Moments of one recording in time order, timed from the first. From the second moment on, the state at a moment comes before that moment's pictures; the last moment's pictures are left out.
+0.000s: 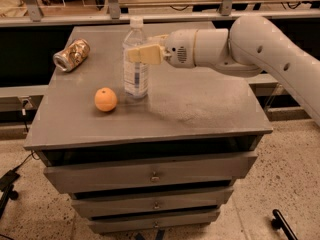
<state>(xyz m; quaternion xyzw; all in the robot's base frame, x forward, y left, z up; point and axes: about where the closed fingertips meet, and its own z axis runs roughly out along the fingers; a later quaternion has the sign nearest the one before) 0.621 0.039 0.948 -0.38 0.66 0.41 0.49</state>
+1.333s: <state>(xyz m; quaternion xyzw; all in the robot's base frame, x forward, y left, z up) 0.606 0.054 0.948 -0.42 0.62 0.45 0.49</state>
